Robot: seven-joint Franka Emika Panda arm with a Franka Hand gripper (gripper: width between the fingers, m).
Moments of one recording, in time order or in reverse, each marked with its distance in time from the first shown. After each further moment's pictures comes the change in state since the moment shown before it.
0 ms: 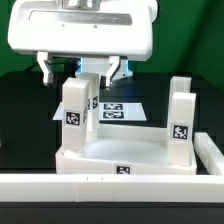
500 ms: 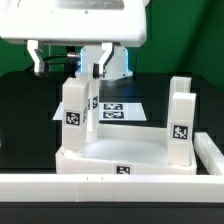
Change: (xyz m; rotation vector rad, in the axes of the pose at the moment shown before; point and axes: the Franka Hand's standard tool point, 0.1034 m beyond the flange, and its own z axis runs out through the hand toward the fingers) arm 0.018 0.009 -0.016 0.026 -0.032 0.022
